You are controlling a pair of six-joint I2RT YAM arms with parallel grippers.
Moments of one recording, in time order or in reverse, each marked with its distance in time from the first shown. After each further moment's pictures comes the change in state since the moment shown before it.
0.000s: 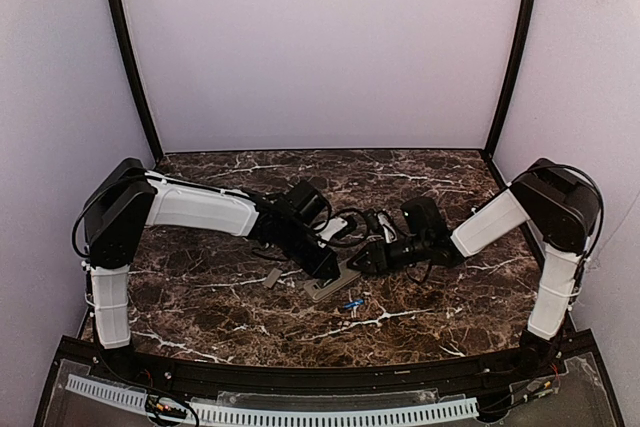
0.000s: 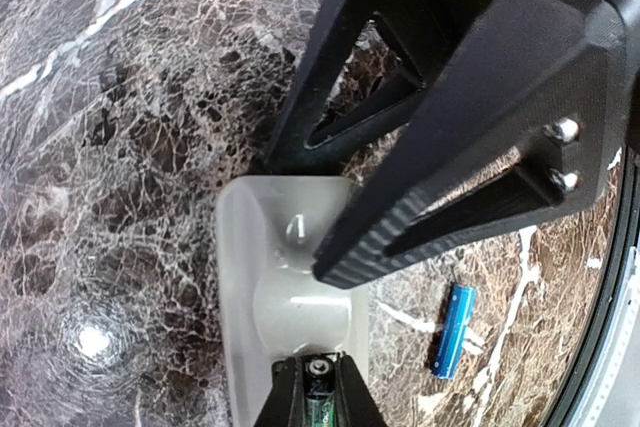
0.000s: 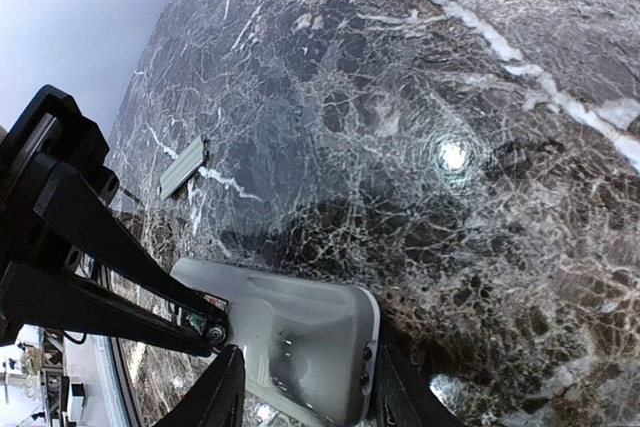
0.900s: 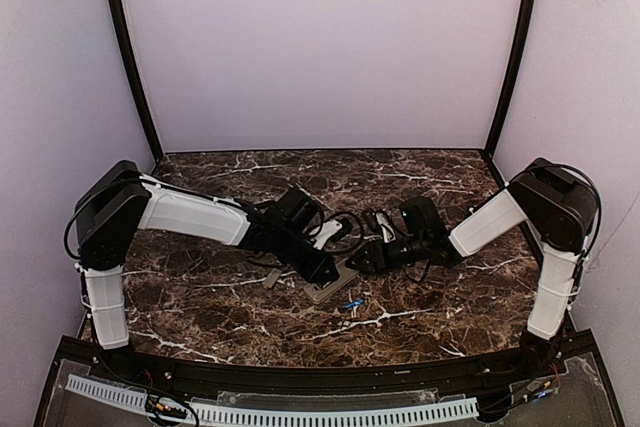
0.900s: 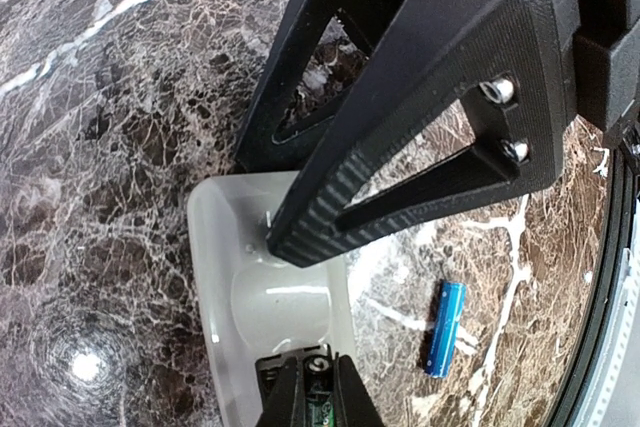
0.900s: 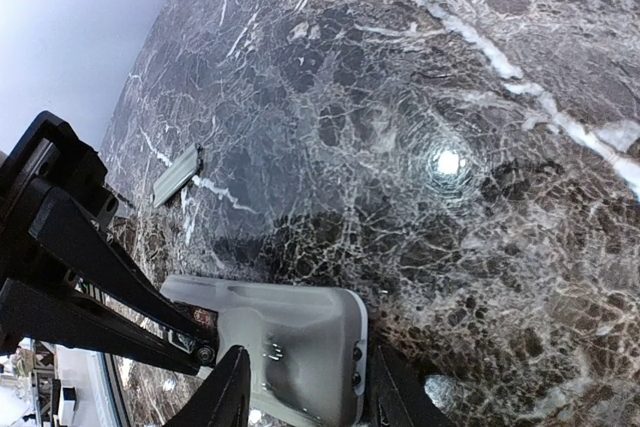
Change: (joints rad) left arm -0.006 -0.045 -0.120 0.137 0.014 -0.034; right arm 0.006 0.017 0.014 0.009 0.023 -0.011
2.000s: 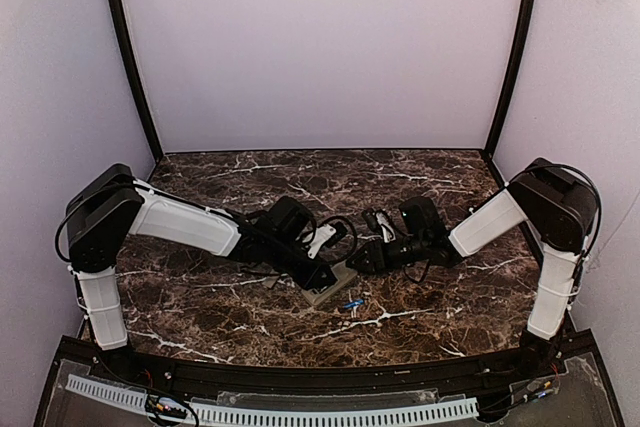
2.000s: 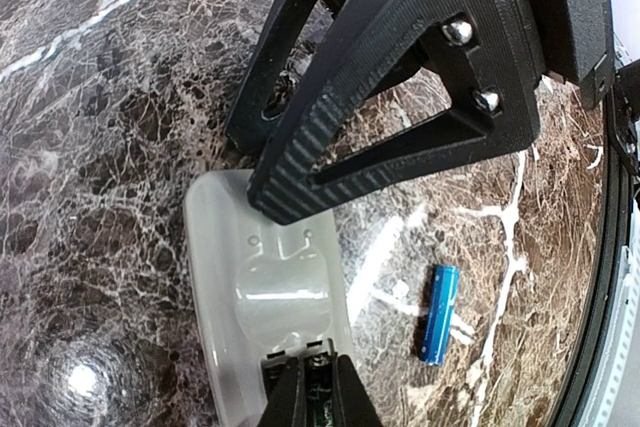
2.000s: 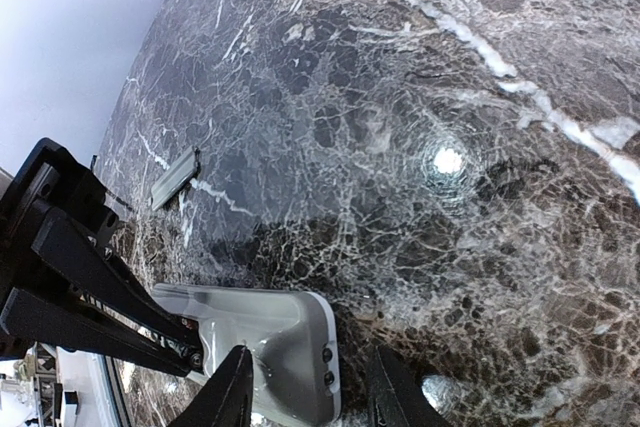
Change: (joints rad) left arm -0.013 -0.054 -0.137 0.135 -0.013 -0.019; right arm 0.000 0.000 0.001 -0.001 0.008 0.012
